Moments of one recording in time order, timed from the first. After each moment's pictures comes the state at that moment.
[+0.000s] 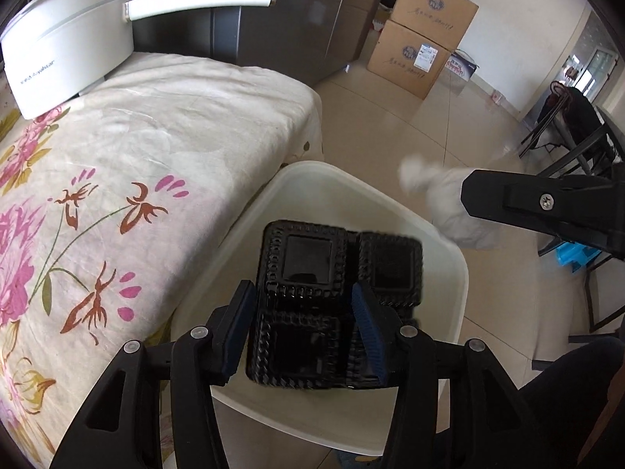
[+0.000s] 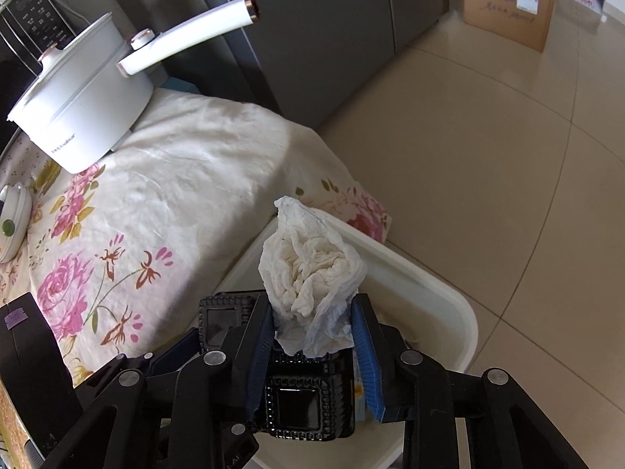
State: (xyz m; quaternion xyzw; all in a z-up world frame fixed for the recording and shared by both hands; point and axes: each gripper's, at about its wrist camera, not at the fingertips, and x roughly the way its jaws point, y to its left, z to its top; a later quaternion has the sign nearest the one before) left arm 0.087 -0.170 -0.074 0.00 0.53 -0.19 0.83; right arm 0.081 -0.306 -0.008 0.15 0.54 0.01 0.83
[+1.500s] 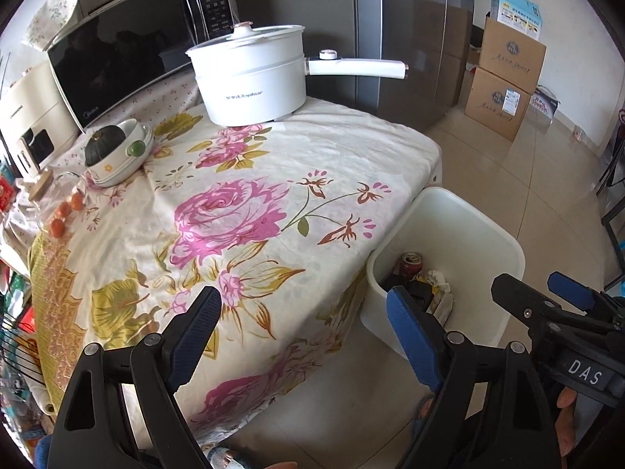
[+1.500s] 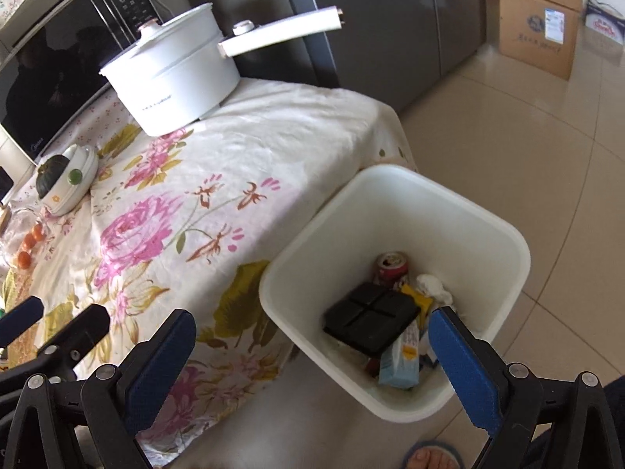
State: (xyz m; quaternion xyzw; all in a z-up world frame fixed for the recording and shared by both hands) left arm -0.029 -0.054 0.035 0.04 0.46 0.01 0.88; right arm -0.023 -0.231 0.007 0.13 0.48 0.05 0.87
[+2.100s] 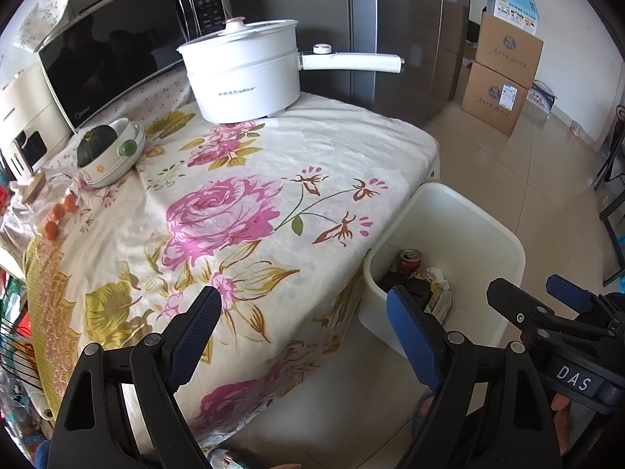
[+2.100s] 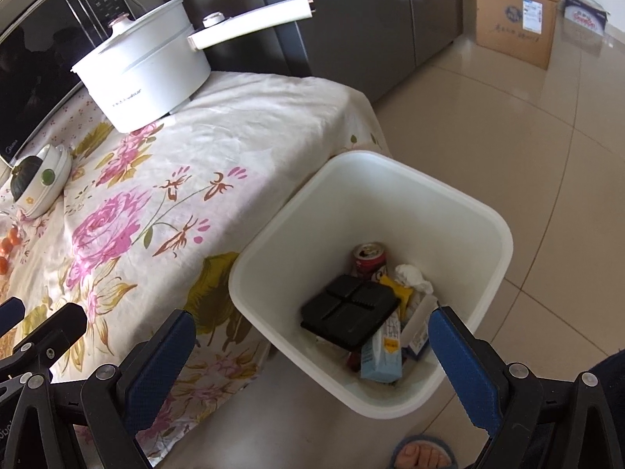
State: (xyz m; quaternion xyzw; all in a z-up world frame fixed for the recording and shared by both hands) left arm -0.024 -0.057 0.030 0.05 0.47 0.00 0.88; right arm -0.024 -0.233 -0.004 0.13 0.48 0.02 0.87
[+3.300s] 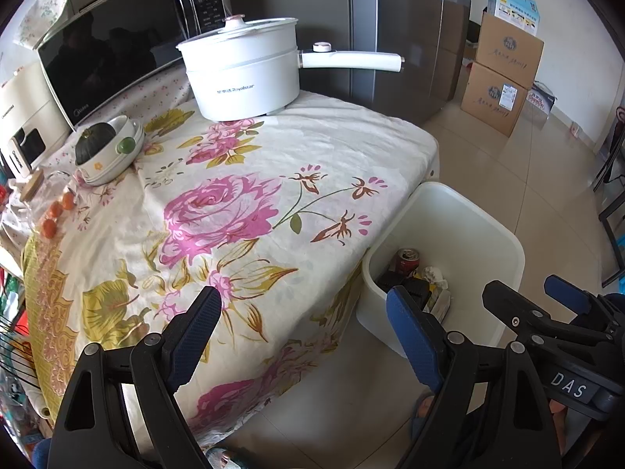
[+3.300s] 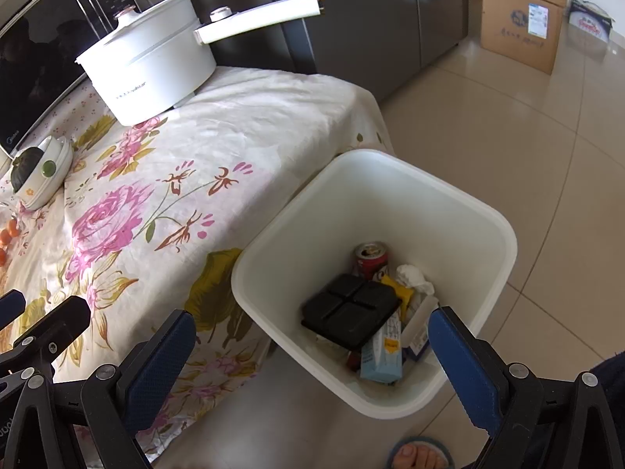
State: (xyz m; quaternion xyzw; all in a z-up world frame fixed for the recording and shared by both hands) left arm -0.022 -0.058 0.028 0.04 0.47 0.00 0.88; right arm -0.023 -0.229 -0.004 0.12 0.49 0.02 0.87
